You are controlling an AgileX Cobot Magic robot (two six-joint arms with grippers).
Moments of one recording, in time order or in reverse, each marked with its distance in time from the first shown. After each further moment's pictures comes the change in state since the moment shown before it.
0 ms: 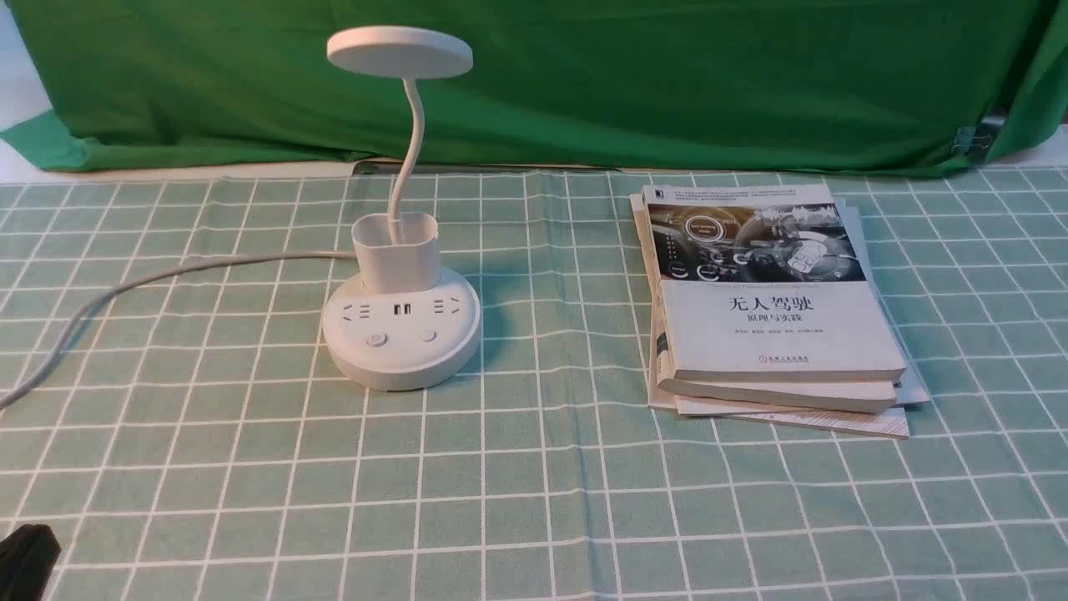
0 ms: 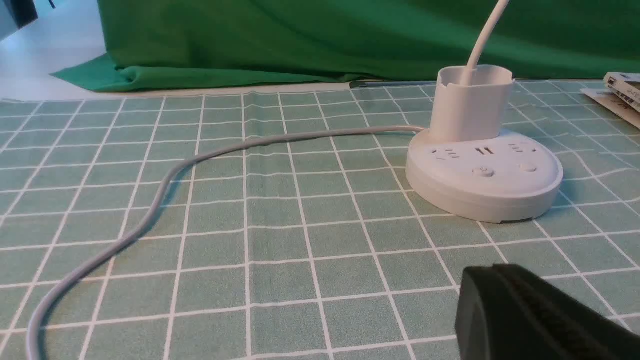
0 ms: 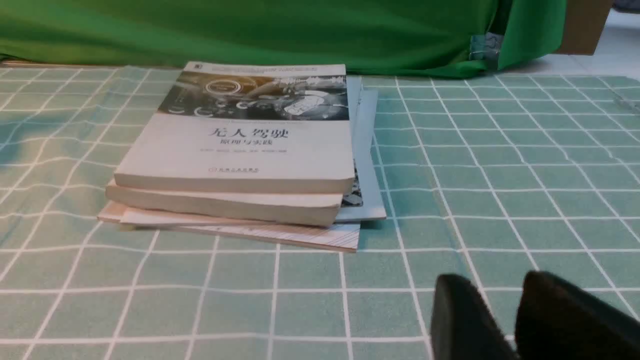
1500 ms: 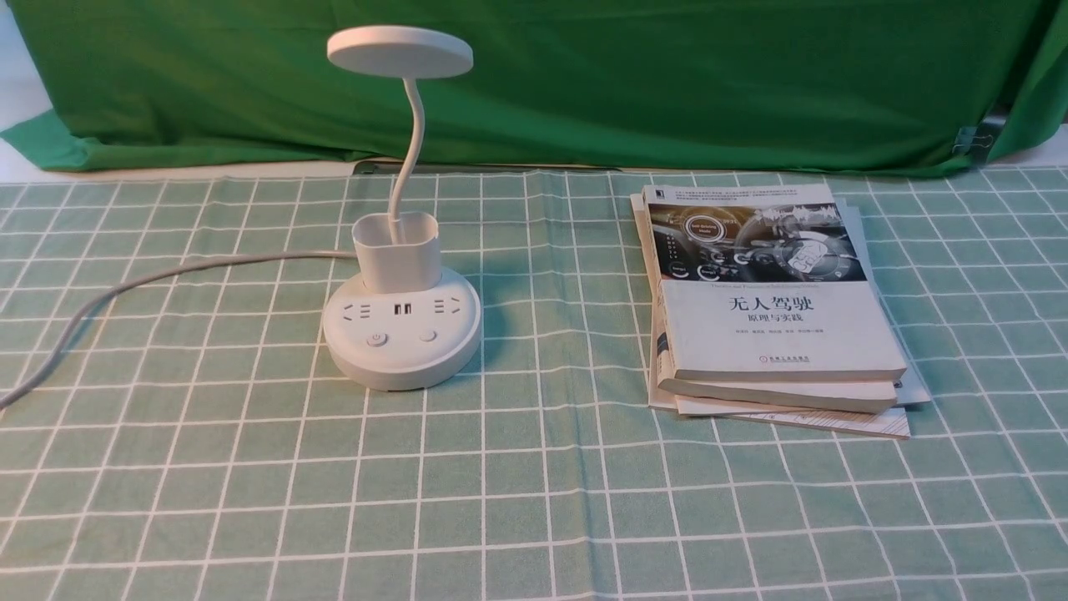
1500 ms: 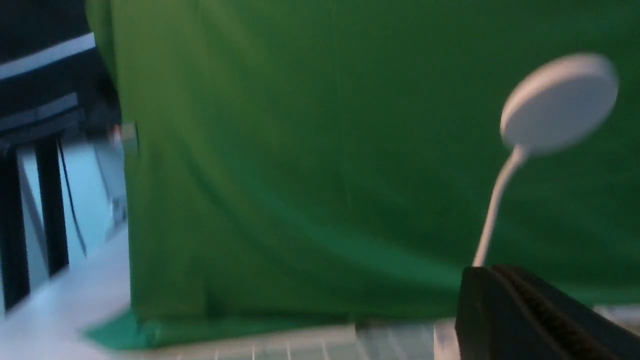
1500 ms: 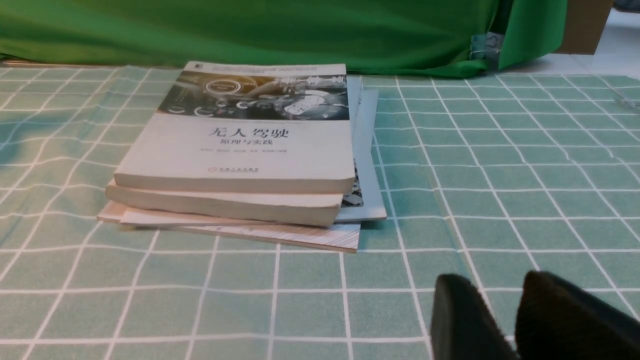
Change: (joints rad) right arm 0.000 0.000 0.000 0.000 0.000 0.000; left arm 0.000 0.000 0.000 0.018 -0.540 0.034
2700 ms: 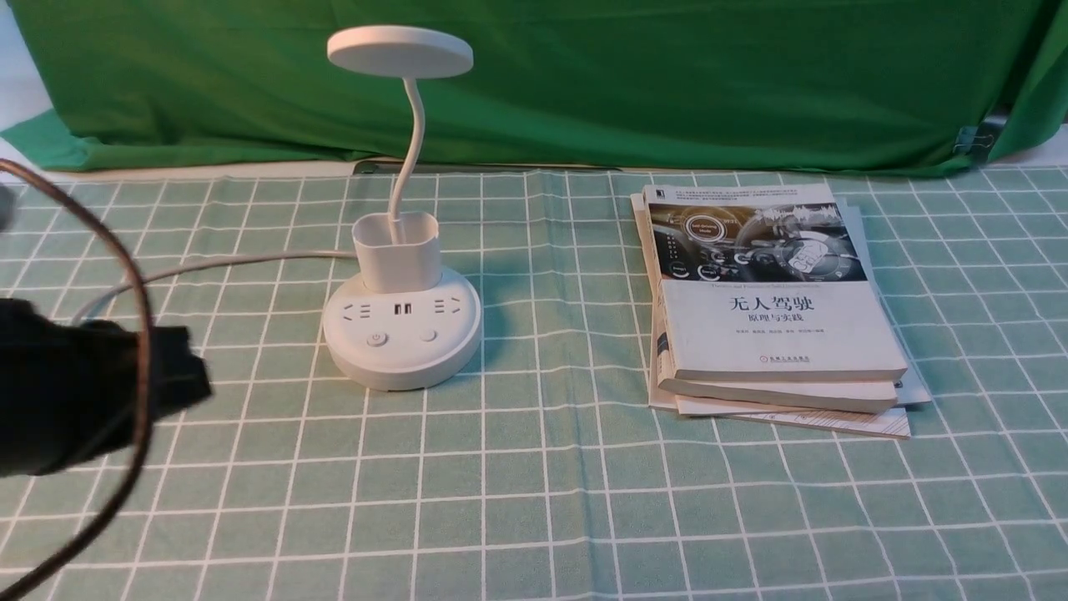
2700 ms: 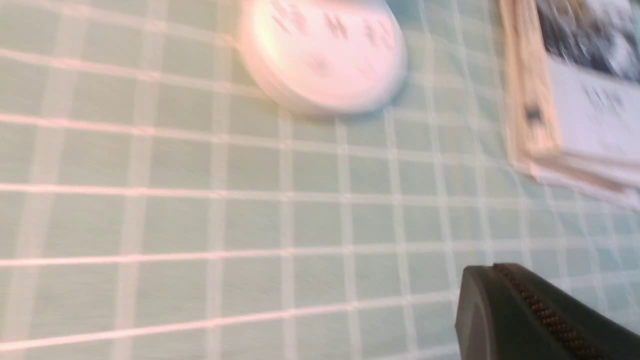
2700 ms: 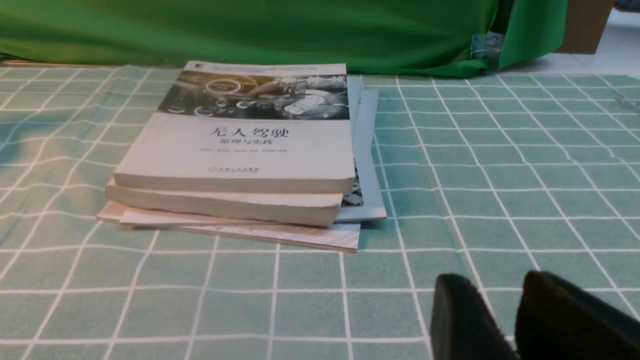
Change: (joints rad) right arm 0.000 0.000 0.000 0.000 0.000 0.000; left arm 0.000 0.953 -0.711 -0.601 0.994 0.090
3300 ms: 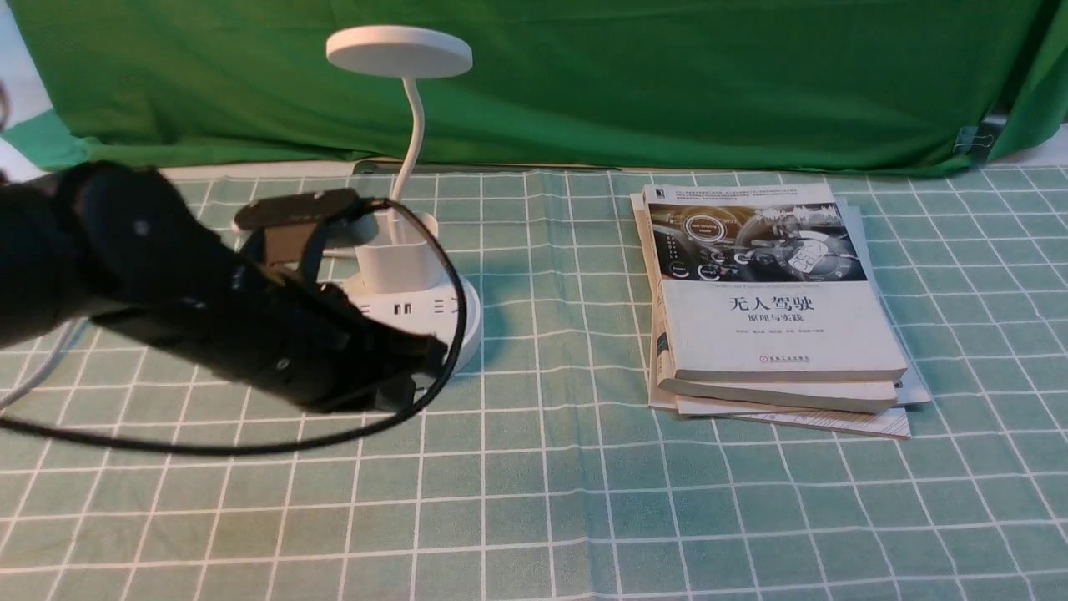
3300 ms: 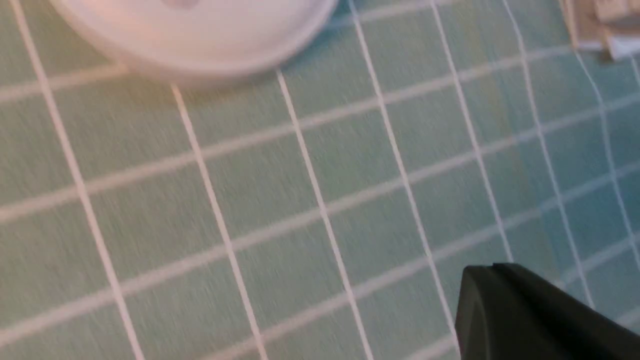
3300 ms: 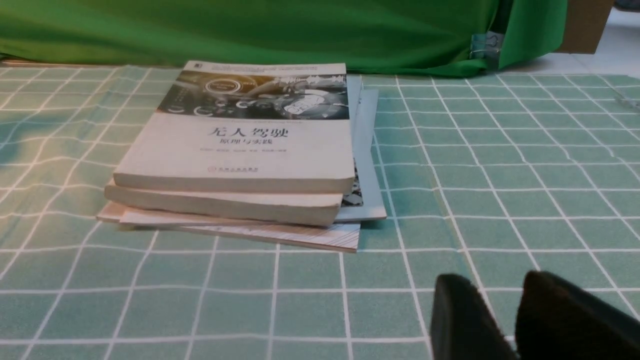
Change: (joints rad) right arm 0.000 0.000 0.000 0.000 0.000 0.000; left arm -0.260 0.607 -0.309 0.198 -0.082 -0.021
